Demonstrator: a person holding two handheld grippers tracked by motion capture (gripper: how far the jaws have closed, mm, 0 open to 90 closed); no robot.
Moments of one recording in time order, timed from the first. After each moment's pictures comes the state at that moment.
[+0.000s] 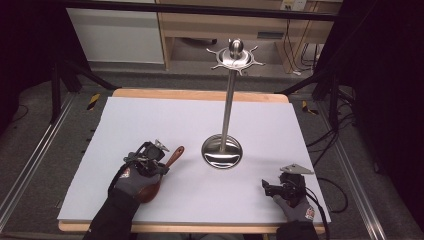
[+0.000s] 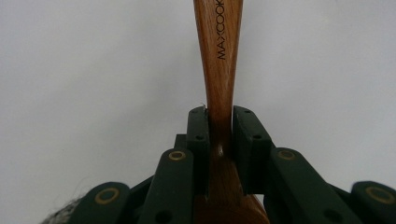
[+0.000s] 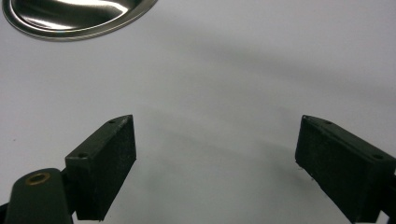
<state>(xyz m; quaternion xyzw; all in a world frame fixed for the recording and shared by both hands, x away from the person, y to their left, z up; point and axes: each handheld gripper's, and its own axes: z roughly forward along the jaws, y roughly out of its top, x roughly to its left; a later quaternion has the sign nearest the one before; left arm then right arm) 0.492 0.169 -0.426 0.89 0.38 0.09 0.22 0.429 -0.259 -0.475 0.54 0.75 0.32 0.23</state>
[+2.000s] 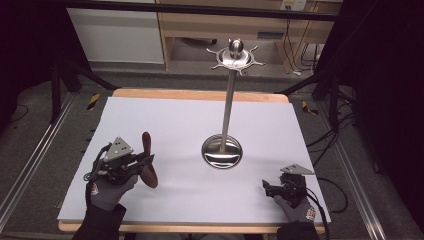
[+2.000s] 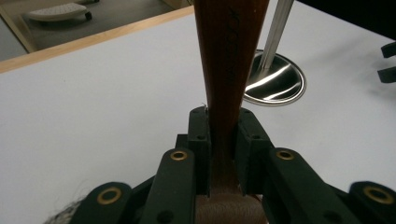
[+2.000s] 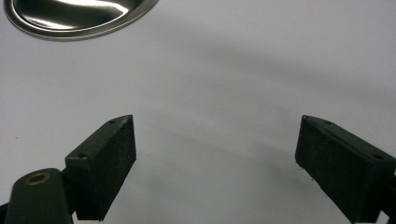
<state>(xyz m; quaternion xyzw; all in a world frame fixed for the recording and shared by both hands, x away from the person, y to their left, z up) 0.428 0.220 -0.367 0.78 0.38 0.21 0.44 0.427 -0.259 -0.473 0.54 0.75 0.32 0.23</state>
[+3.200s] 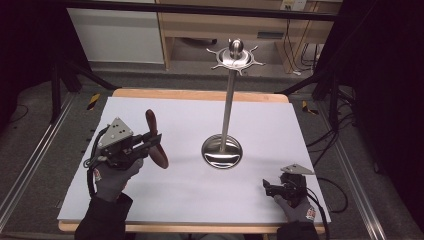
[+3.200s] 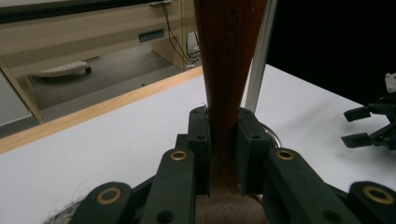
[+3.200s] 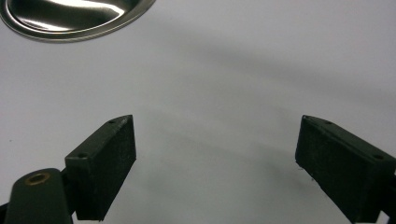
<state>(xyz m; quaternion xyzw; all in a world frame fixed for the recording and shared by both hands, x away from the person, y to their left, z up) 0.431 0.197 -0.306 0.75 0.34 0.24 0.52 0.428 -0.260 -0.473 0.54 0.74 0.32 0.23</state>
